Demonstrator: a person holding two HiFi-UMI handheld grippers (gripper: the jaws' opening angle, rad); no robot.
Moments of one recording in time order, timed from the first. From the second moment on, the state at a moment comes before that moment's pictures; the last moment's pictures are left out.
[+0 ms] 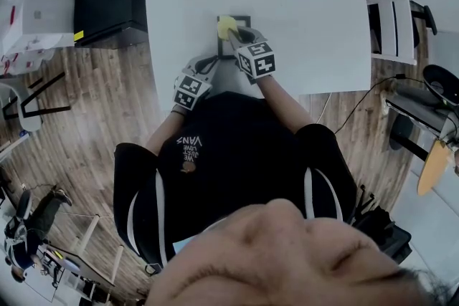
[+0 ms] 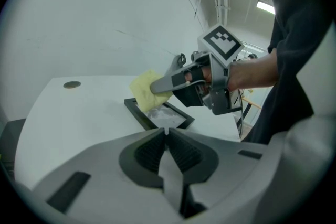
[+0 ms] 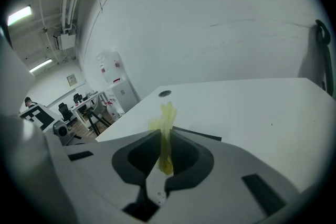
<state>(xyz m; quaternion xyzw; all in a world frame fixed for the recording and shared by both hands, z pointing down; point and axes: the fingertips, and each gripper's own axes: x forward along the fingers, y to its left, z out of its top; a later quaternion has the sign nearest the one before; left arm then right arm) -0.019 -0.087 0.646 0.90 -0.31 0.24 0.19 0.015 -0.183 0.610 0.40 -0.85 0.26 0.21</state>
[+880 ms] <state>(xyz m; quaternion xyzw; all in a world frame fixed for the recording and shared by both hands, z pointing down) -0.022 -0.089 0.647 0.90 -0.31 0.24 0.19 0.006 -0.195 0.637 0.39 -0.84 0.27 0.28</state>
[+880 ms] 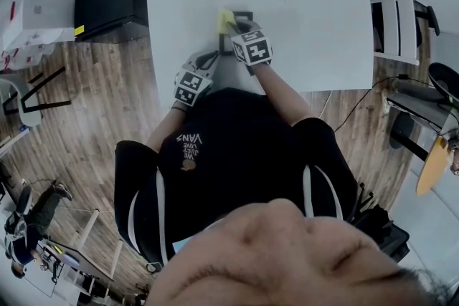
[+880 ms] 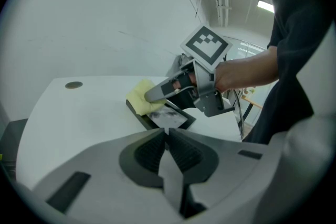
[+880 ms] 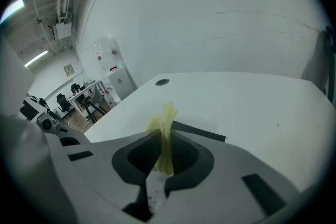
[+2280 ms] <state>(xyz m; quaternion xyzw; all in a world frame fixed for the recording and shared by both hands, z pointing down) -0.018 -0.084 0.650 0.90 -0.30 0.26 0.19 0.105 -0.192 0.637 0.46 -0.79 0.27 0.30</state>
